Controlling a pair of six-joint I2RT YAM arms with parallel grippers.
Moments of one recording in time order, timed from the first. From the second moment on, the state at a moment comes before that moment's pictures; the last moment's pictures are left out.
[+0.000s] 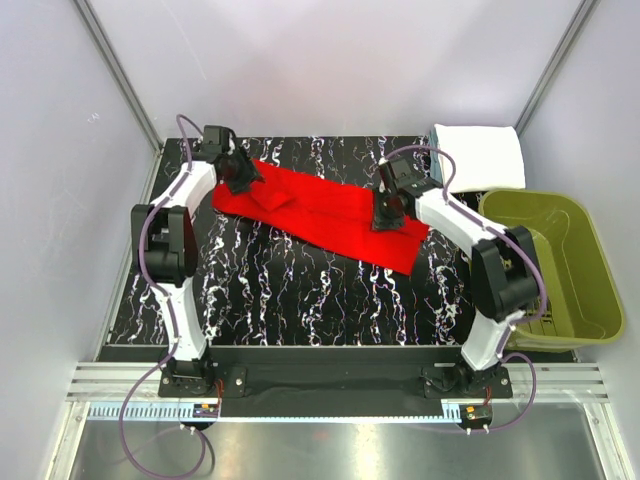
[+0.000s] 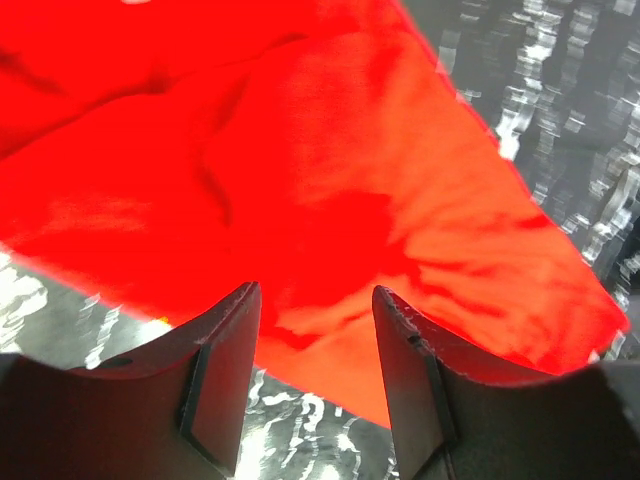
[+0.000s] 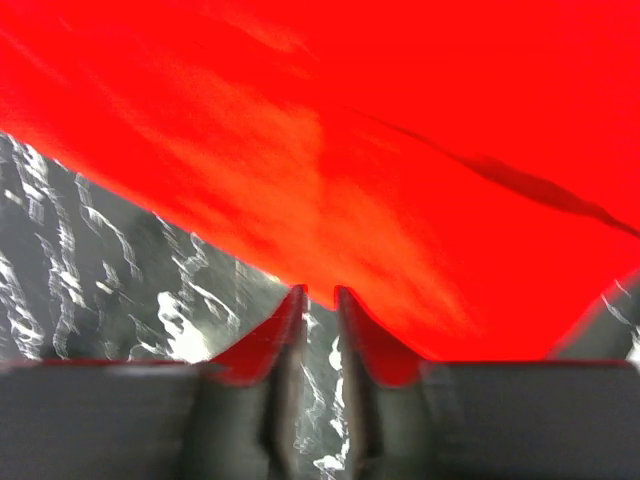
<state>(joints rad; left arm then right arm) -0.07 2.04 1.67 -0.53 0.19 -0.62 0.42 1.76 1.33 -0.59 -0.05 0.41</state>
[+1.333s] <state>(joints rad) -0.10 2.16 1.62 -0.15 0.55 -0.70 0.48 1.98 1.48 -0.19 -0.39 0.64</state>
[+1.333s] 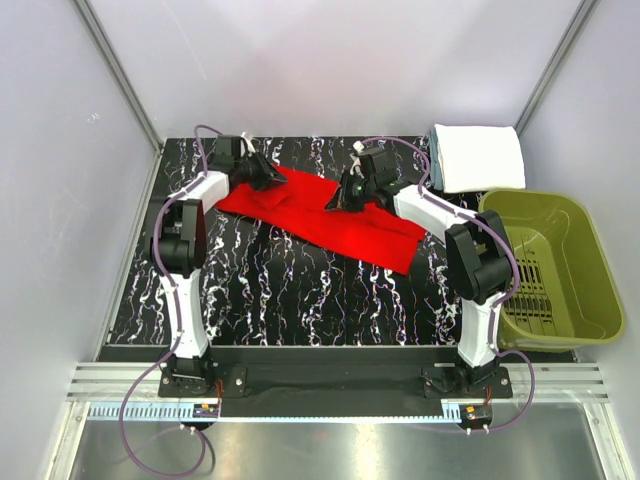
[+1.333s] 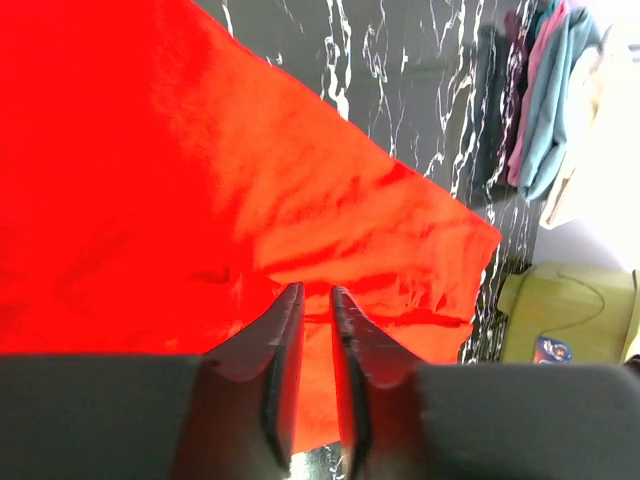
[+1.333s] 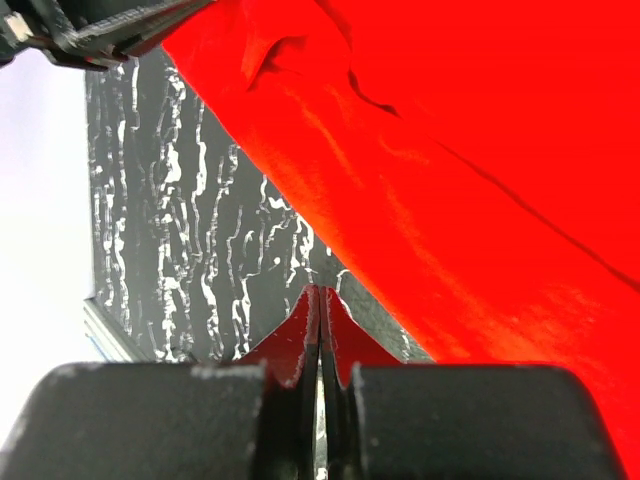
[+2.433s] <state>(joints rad) -0.09 1.98 1.45 -0.20 0.48 -0.67 0.48 1.79 1.34 -0.34 -0.21 0.56</state>
